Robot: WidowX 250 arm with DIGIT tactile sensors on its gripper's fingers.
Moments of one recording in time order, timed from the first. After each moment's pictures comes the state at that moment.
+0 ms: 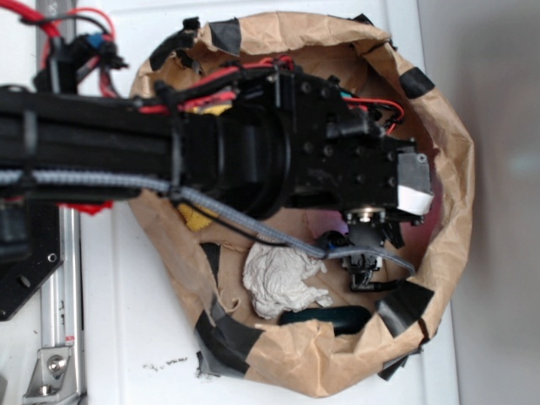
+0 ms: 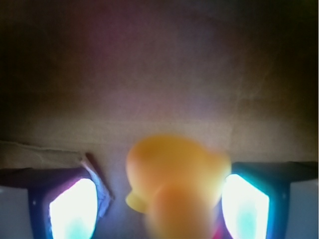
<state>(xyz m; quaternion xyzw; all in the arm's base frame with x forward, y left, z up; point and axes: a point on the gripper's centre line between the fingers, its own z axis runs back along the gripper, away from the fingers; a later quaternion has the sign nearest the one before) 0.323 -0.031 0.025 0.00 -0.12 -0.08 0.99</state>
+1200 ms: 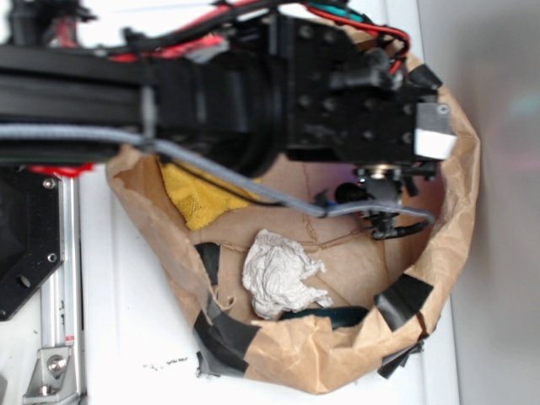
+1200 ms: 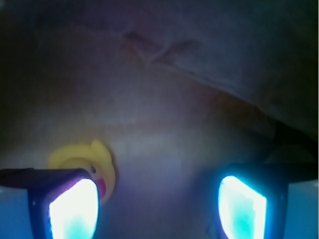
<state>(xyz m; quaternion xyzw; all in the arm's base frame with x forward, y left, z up) 0.336 0.015 0.050 0.06 -0.12 0.02 0.99</state>
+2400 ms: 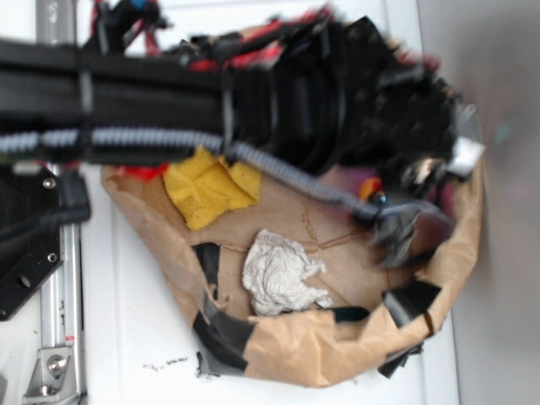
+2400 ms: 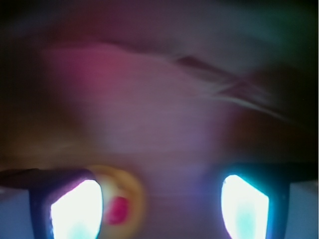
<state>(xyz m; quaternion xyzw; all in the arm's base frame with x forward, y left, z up) 0.317 -0.038 0.009 -0.01 -0.04 -0.08 1.00</state>
